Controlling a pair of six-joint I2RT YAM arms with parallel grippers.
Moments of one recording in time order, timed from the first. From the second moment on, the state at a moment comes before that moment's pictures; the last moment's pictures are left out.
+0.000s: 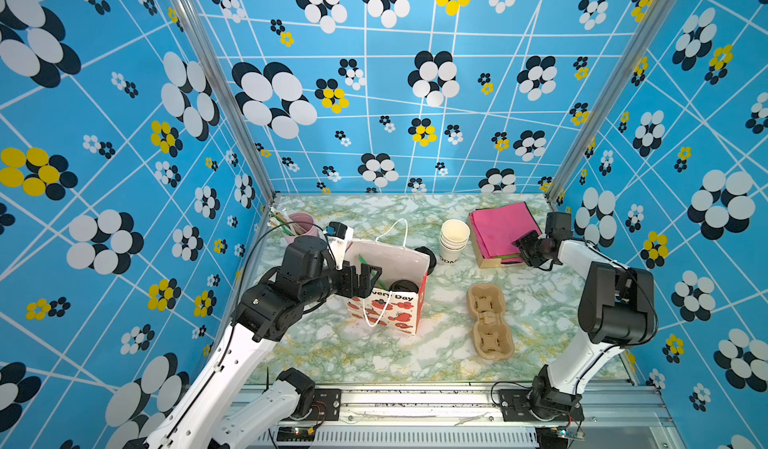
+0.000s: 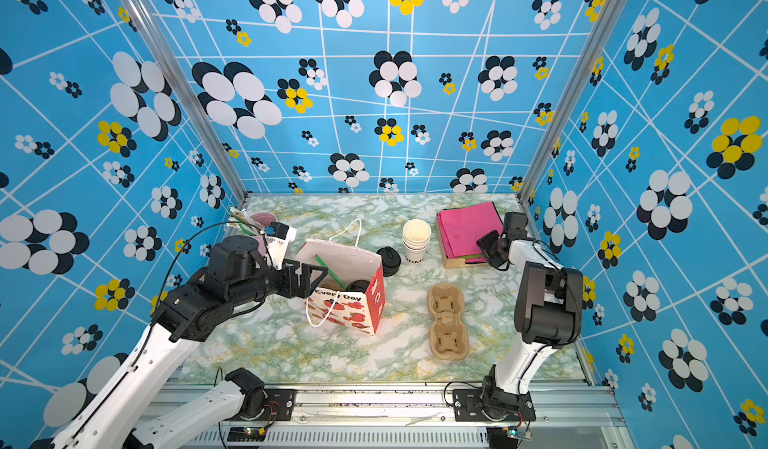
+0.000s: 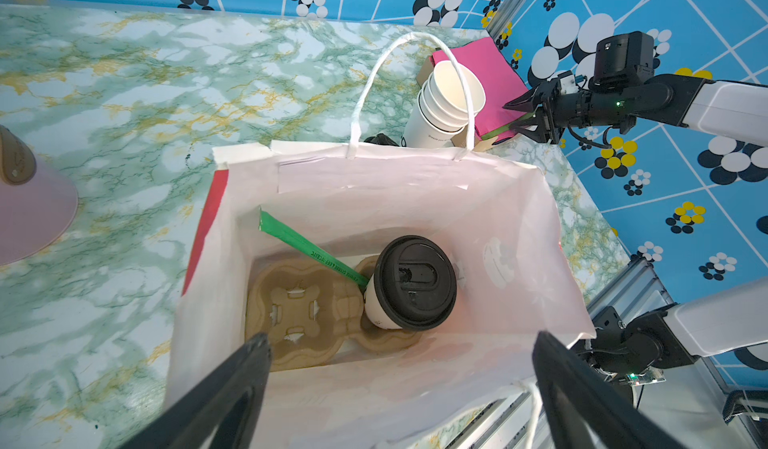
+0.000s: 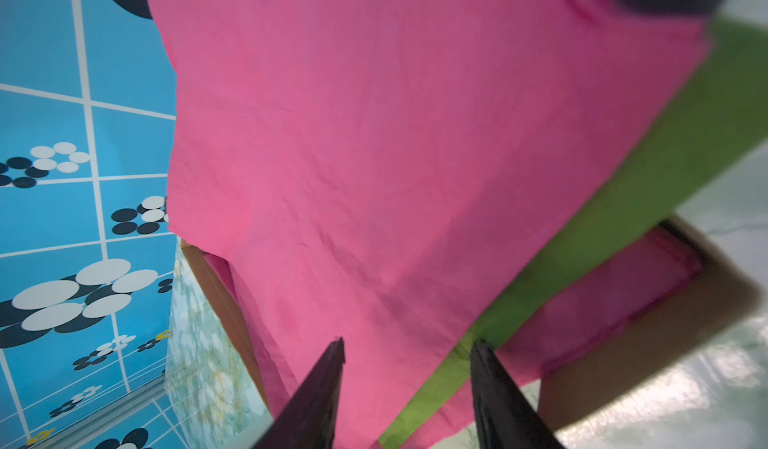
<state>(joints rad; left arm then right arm) -0.50 0.90 1.13 -0.81 0.21 -0.35 -0.20 1.80 1.15 -0.33 -0.27 0.83</state>
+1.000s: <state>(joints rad) -0.50 0.89 1.12 -0.81 0.21 -0.35 -0.20 1.82 1.16 -0.29 -0.26 0.85</state>
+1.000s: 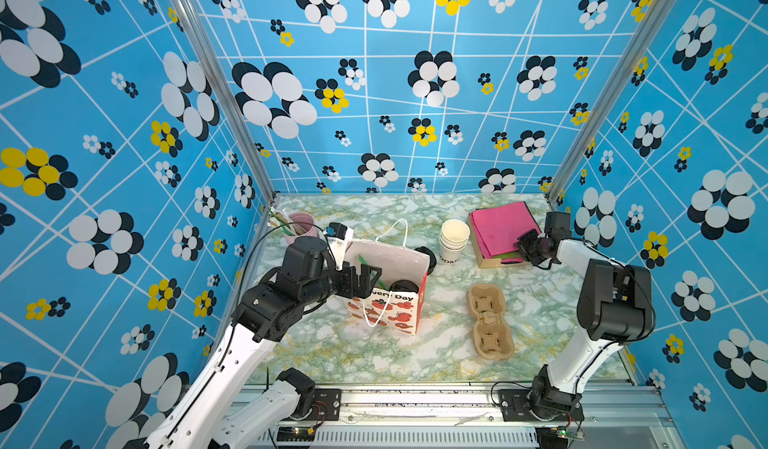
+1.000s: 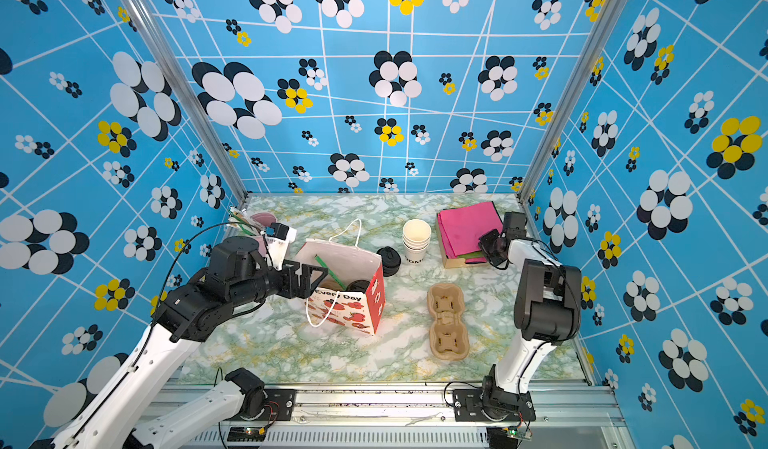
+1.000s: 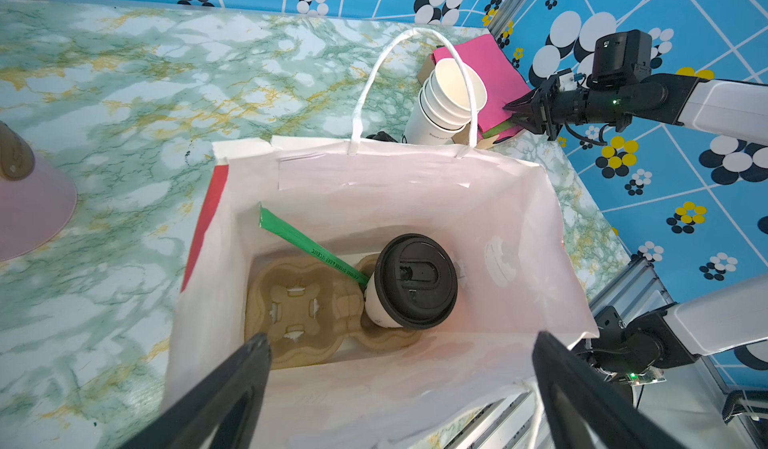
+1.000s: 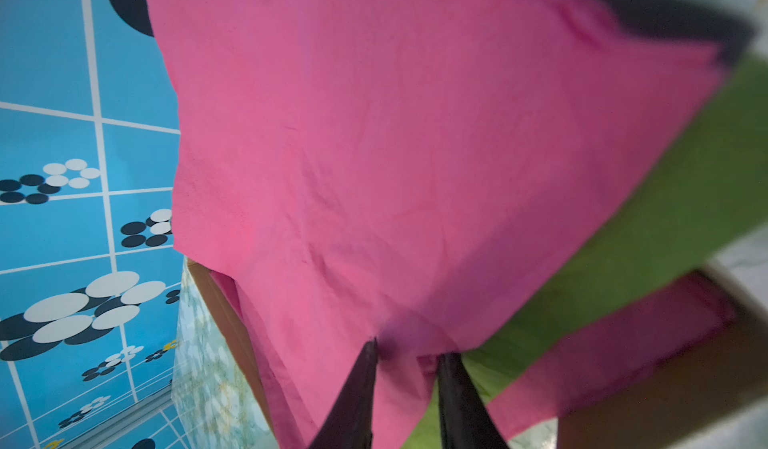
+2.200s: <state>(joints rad) -0.50 0.89 1.12 -0.81 0.21 -0.35 -0.20 1.84 1.35 -0.52 -0.18 0.62</state>
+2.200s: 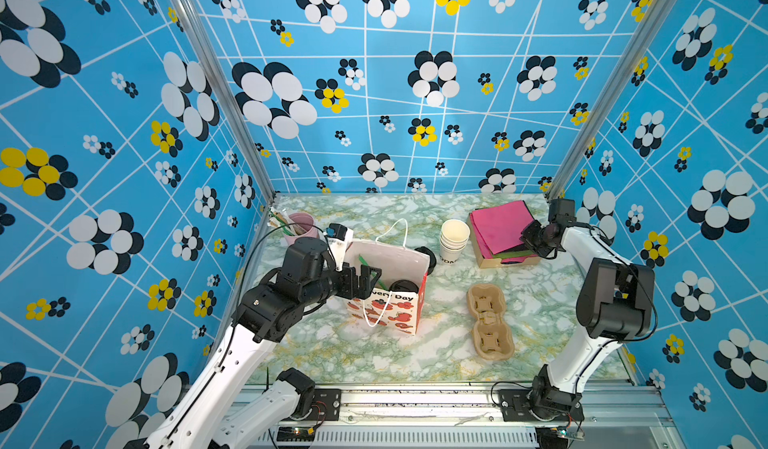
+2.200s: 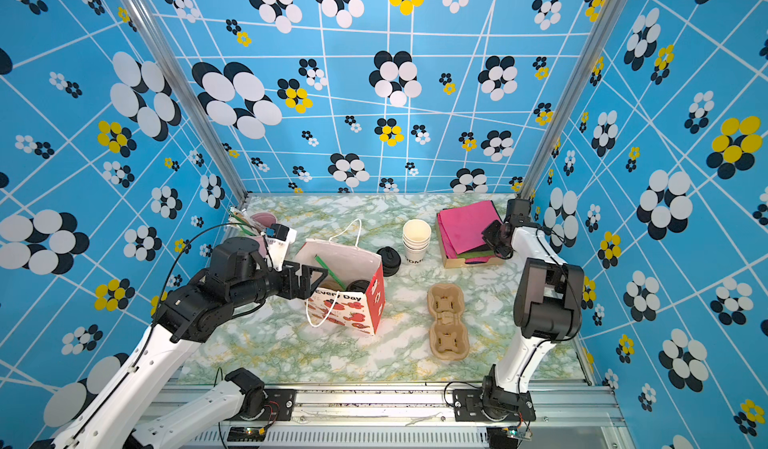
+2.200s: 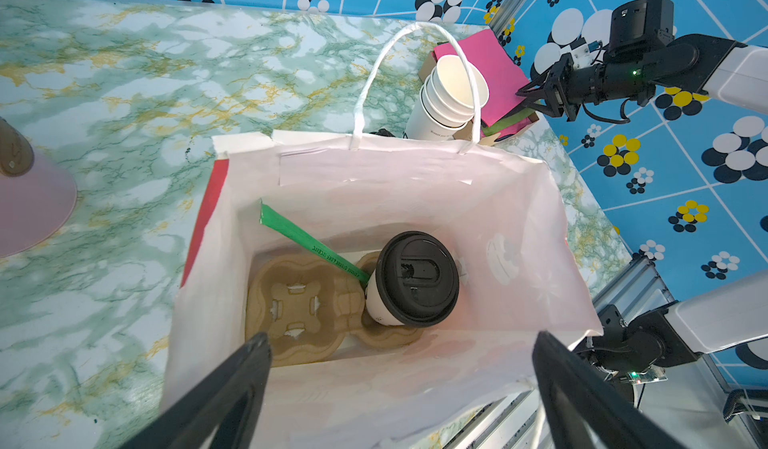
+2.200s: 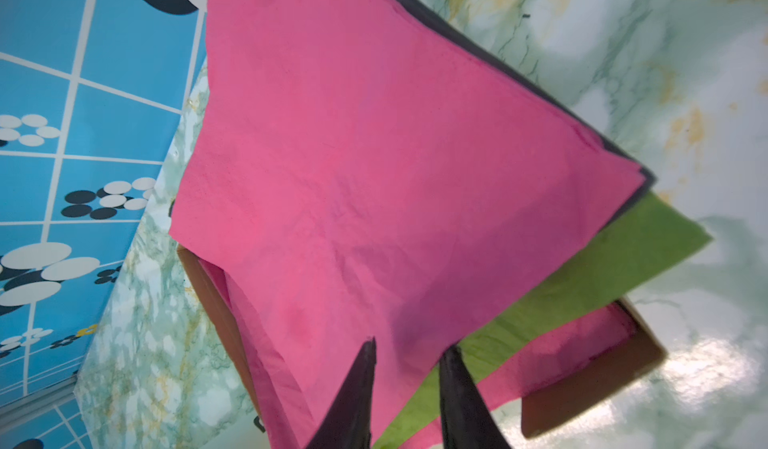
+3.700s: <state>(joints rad) -0.50 0.89 1.12 -0.81 0.22 -0.36 -0.20 1.64 1.32 -0.60 0.08 0.46</state>
